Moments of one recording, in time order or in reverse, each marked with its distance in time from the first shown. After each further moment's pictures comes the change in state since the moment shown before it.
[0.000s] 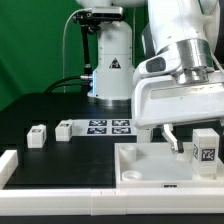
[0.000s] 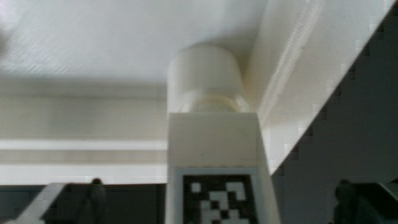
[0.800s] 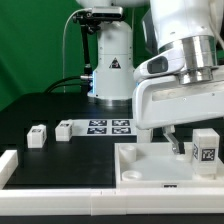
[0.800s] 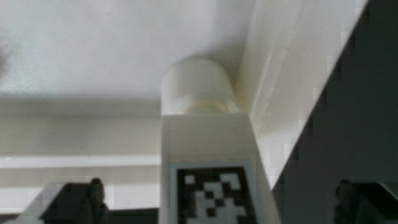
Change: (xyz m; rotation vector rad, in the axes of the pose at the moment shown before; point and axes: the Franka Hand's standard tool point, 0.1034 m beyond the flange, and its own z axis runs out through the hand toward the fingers) arm 0.006 -0.001 0.002 0.049 -0.266 0.070
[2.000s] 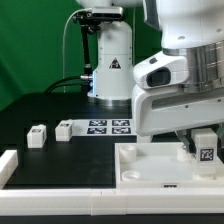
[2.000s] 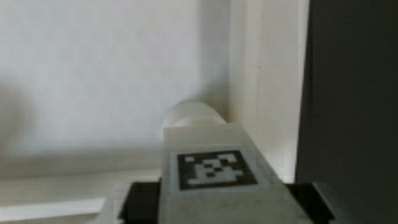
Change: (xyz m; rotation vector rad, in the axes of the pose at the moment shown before) arm 0.008 0.004 -0.001 0.037 -0.341 0.091
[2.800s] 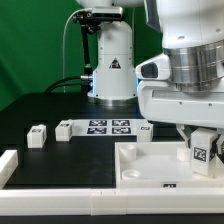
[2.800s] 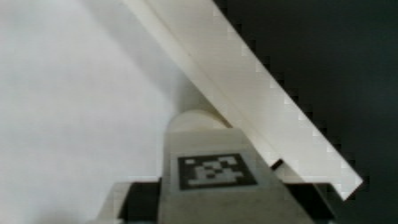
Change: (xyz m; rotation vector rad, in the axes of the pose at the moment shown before) arm -0.002 -0.004 0.002 0.019 0.025 0.895
